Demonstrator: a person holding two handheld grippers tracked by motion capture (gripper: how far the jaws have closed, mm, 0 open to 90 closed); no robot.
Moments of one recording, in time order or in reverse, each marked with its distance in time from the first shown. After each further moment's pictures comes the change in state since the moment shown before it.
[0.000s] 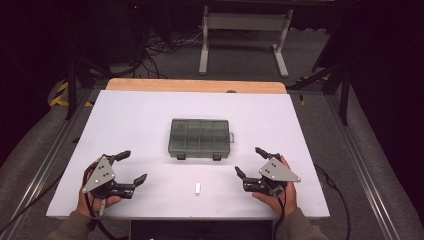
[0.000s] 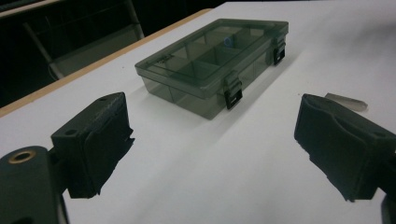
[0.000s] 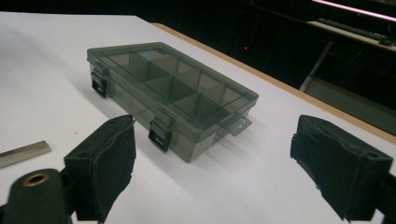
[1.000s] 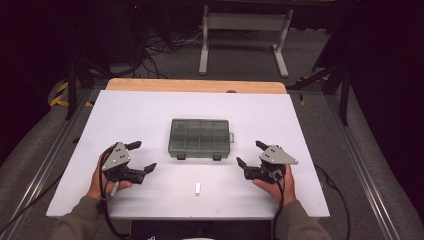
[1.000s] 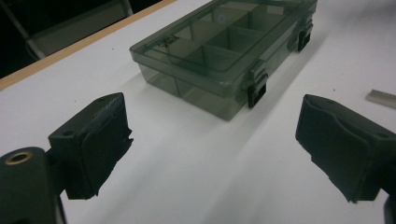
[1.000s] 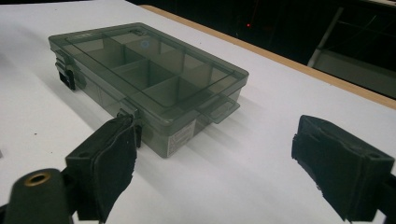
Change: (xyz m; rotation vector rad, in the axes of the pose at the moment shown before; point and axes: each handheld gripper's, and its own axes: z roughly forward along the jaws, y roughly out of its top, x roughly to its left) left arm 0.028 0.008 0.052 0.097 -0.046 -0.009; right arm -0.028 -0.007 0.030 0.073 0.020 0.084
